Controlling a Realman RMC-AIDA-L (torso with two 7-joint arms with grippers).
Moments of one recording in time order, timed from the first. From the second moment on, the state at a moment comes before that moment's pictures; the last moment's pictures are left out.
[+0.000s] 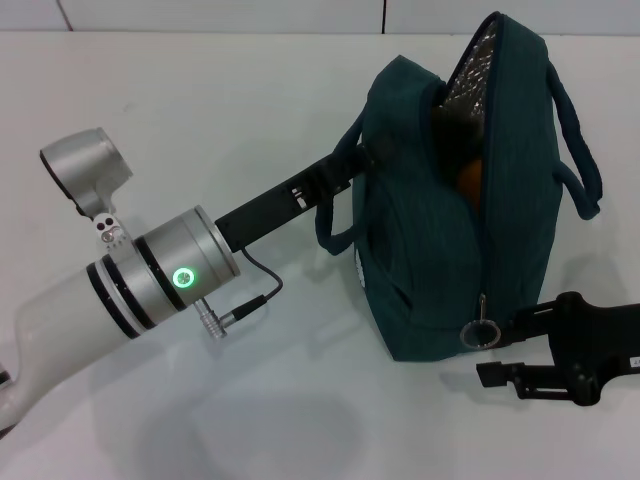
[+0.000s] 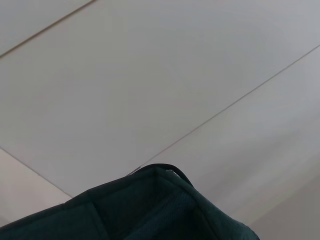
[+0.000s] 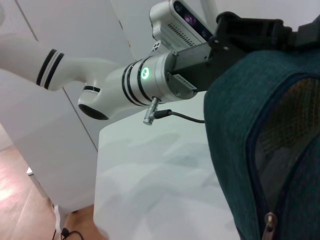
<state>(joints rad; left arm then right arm) -0.41 -2.10 1.86 0.42 0.42 1.25 -1.56 0.52 2.02 -0.95 -0.62 -1.99 -1.69 1.35</state>
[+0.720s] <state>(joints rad) -0.41 -2.10 1.86 0.42 0.42 1.26 -1.56 0.52 2.02 -0.94 -0.58 -1.96 -1.68 1.33</state>
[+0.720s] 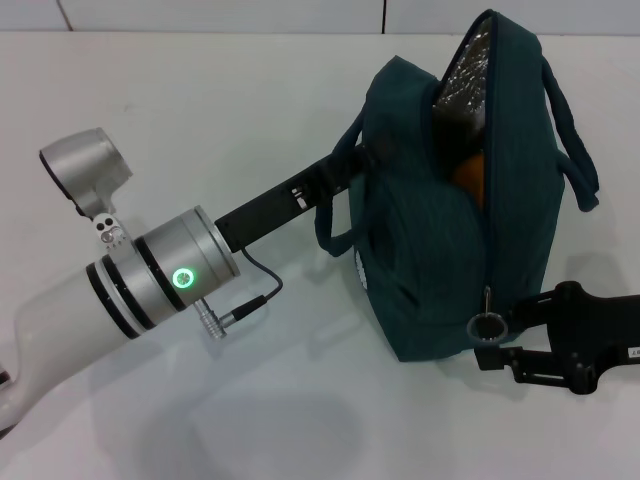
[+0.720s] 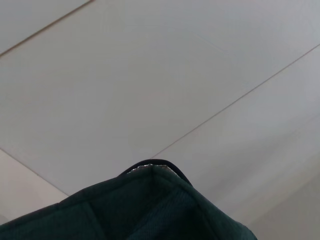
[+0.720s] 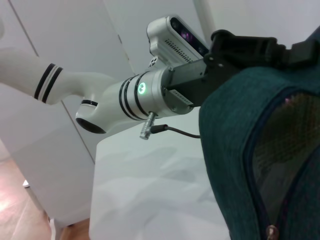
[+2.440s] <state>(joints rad) -0.40 -2.10 1.86 0.42 0.42 1.26 -1.56 0.50 2.01 -0.89 -0.59 -1.95 -1.69 1.33</state>
